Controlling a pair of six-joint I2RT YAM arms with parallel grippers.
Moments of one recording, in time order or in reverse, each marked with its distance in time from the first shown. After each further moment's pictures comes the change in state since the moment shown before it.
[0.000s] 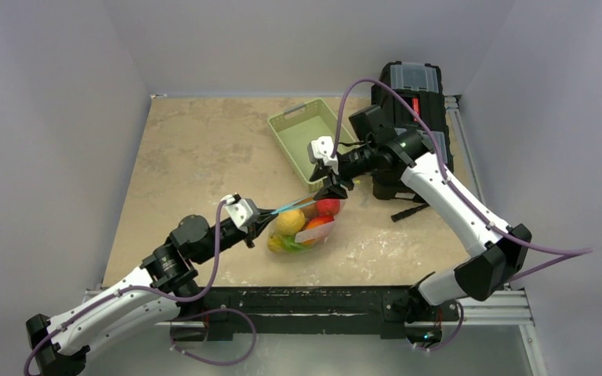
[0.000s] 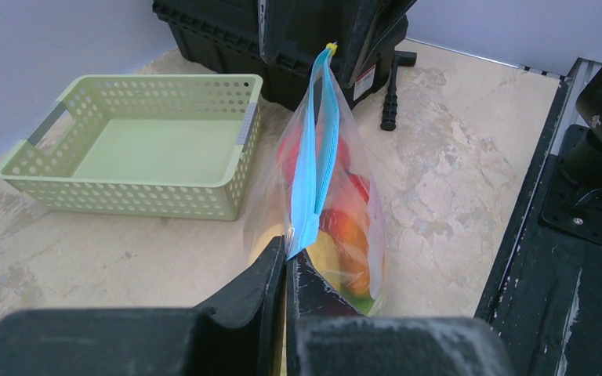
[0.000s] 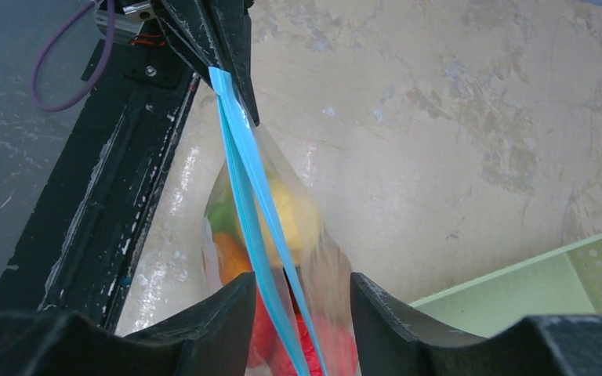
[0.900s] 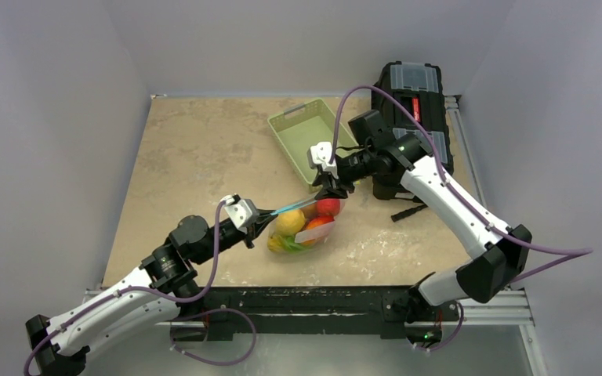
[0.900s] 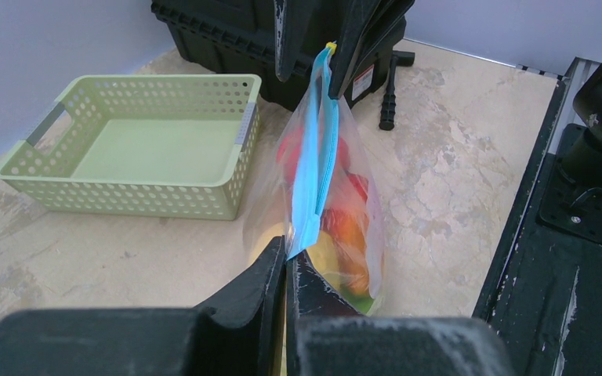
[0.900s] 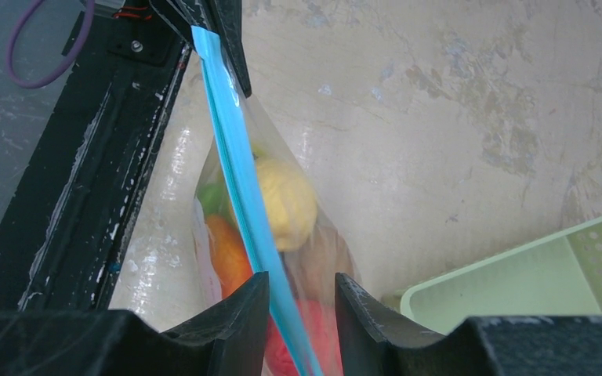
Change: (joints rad) left arm 0.000 -0.014 0.000 -0.007 0.005 0.000; right arm 0.013 -0.005 -0.055 0.039 0.068 -0.006
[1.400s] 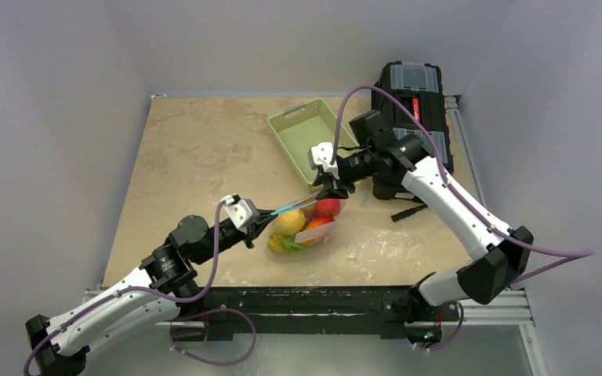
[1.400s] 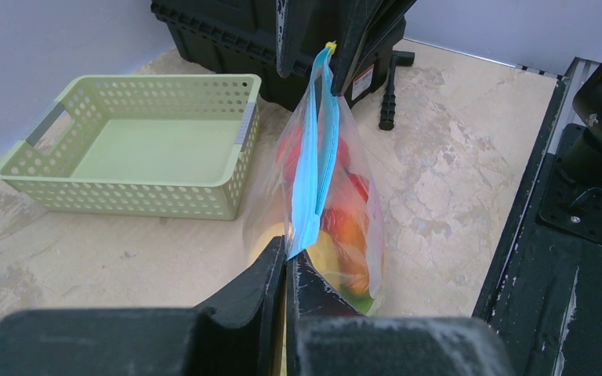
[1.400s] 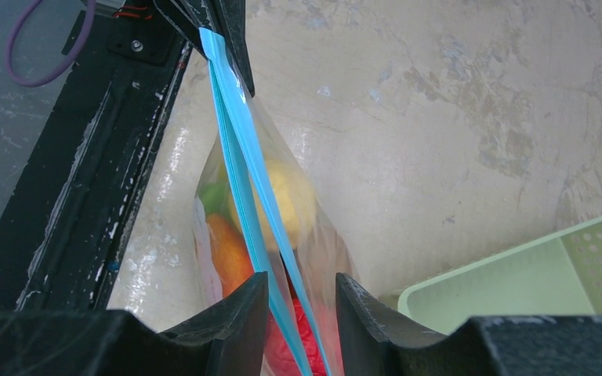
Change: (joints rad) left arm 0.000 -0.001 0.000 -0.001 0.001 0.000; right arm 0.000 -0.014 0.000 -0.007 -0.003 -0.011
